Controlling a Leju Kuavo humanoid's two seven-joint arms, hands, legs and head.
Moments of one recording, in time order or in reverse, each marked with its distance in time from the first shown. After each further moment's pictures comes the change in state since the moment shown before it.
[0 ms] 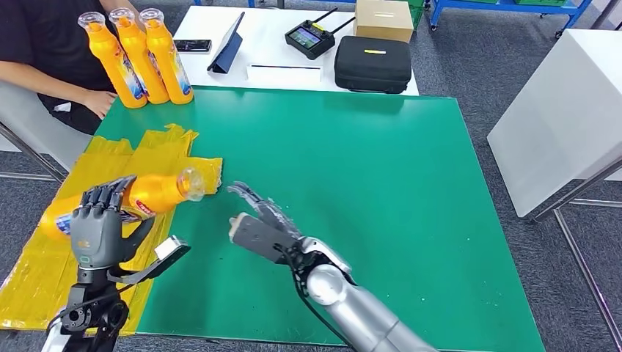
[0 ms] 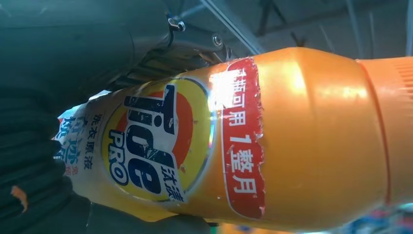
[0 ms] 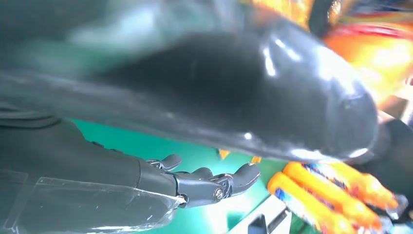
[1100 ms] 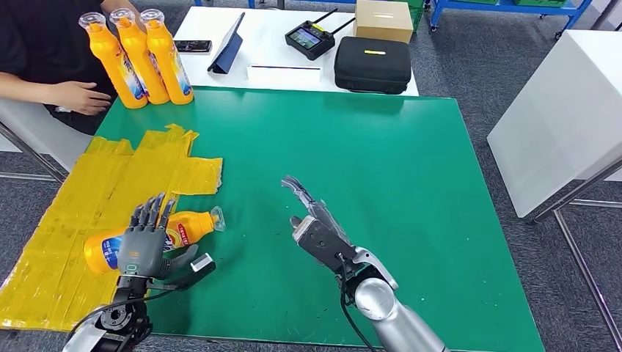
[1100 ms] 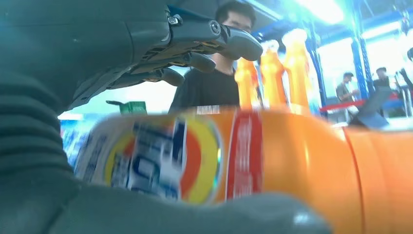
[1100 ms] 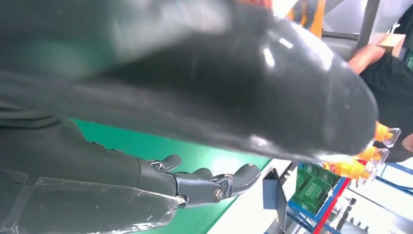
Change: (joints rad) left arm -0.111 0.091 -0.253 0.431 -0.174 0.003 0.311; right arm 0.162 -0.170 -0.104 -0.266 -0.057 -0.031 -0.033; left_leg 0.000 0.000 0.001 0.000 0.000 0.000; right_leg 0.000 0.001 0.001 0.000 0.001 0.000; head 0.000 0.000
